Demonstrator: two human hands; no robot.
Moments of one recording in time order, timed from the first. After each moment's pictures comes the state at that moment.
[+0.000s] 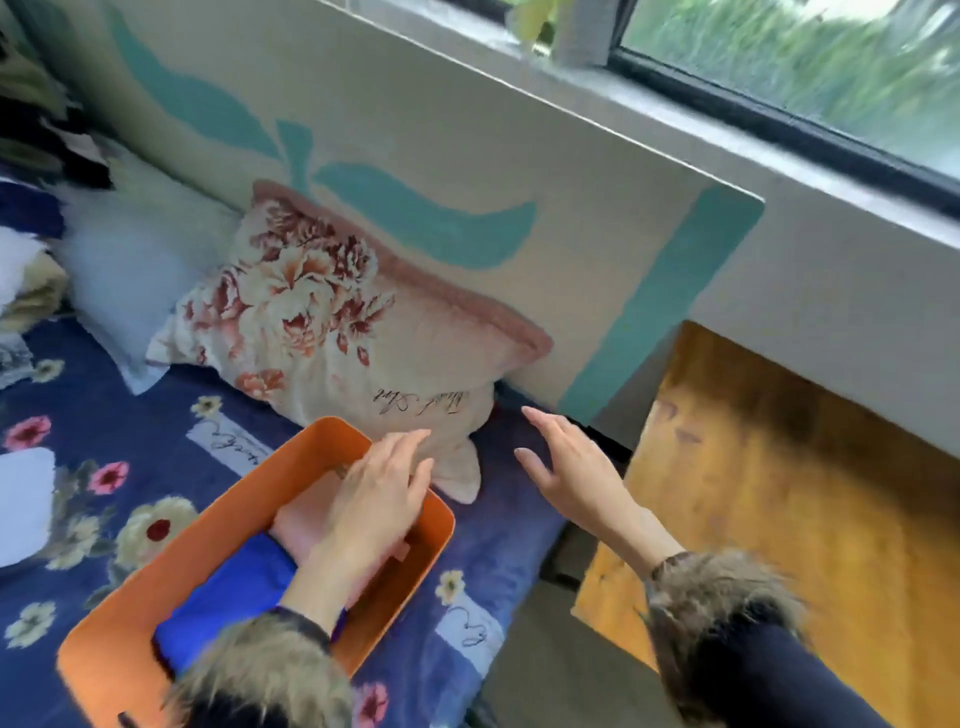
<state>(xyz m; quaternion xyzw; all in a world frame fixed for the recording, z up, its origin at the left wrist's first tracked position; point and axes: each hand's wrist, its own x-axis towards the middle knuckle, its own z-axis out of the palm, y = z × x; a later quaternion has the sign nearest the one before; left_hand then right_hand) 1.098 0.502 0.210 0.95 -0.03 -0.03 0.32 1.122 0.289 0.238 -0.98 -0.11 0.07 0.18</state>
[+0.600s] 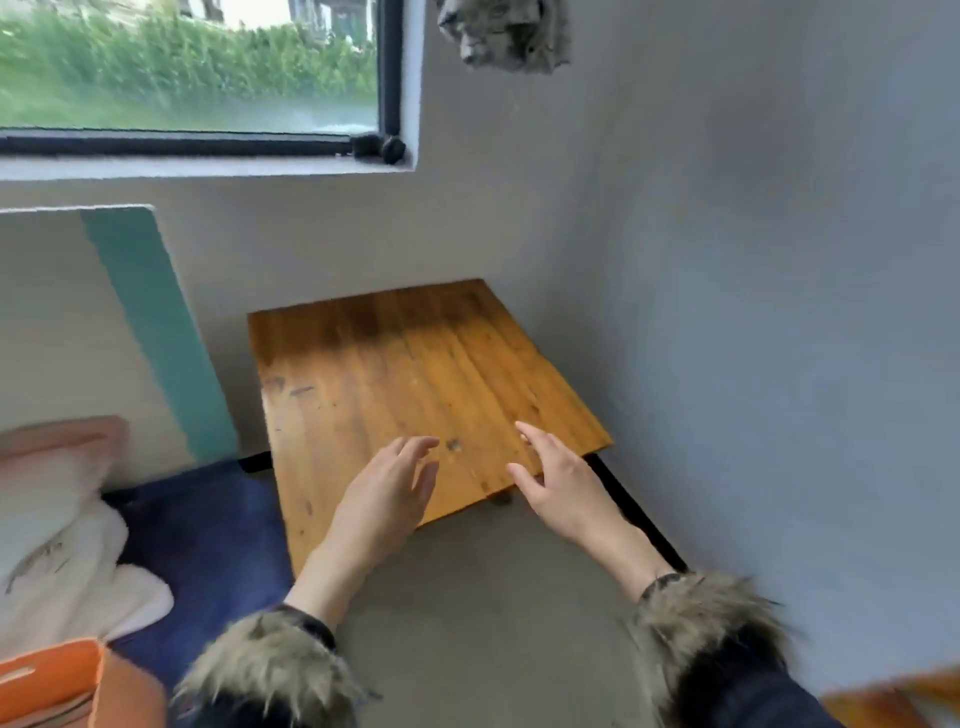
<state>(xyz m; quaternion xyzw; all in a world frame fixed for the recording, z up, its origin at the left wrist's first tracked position) 0.906 0.230 0.302 0.77 -0.53 -0.09 0.33 0.741 0.108 0.319 -0.89 0.38 -0.10 0.23</state>
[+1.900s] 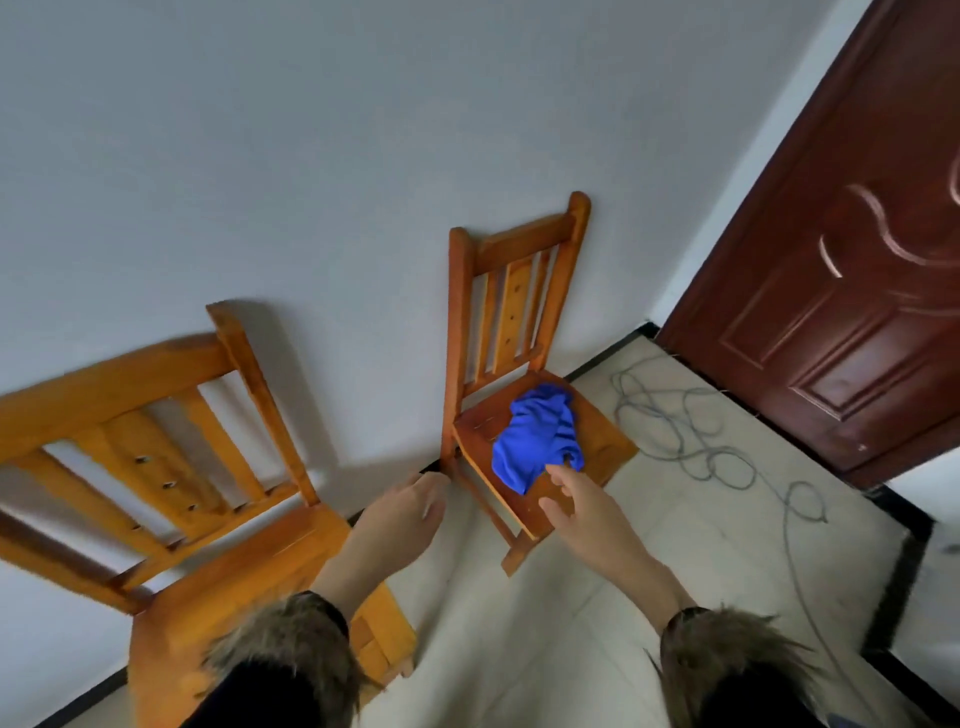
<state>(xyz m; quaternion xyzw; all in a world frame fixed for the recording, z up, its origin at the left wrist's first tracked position) -0.119 0.130 0.235 0.07 -0.96 -0.28 -0.04 -0.196 0.348 0.253 -0.15 0.93 -0.29 0.19</state>
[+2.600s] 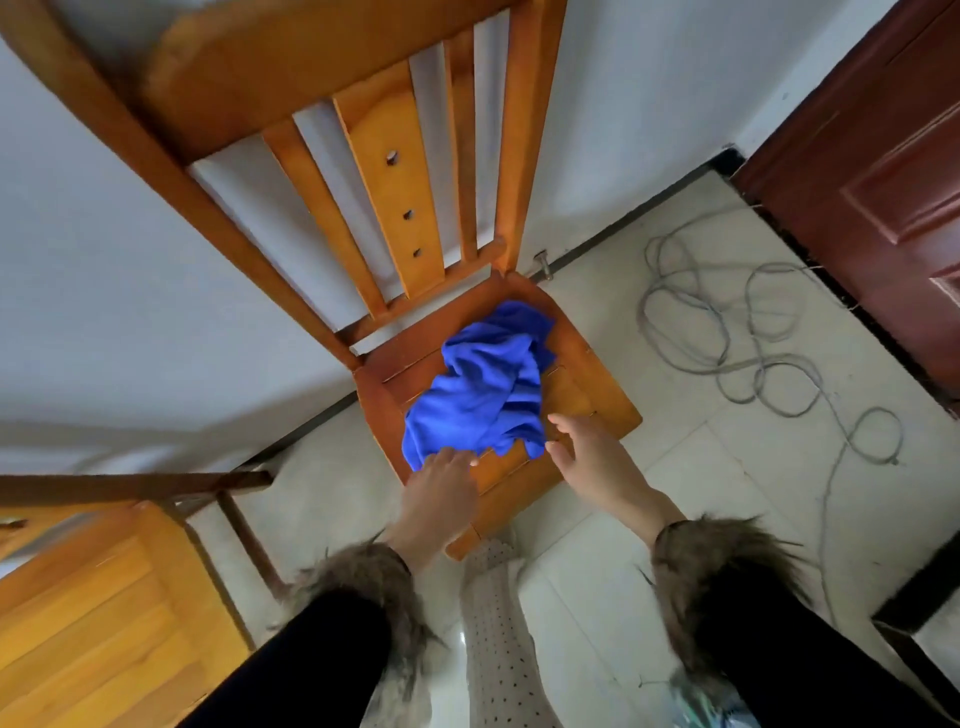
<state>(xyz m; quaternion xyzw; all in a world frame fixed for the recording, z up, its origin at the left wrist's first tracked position) -0.464 0.281 0.016 0.21 -0.89 -0.30 -0.27 -0.565 0.441 0.028 -0.16 0.90 -0.18 0.35</state>
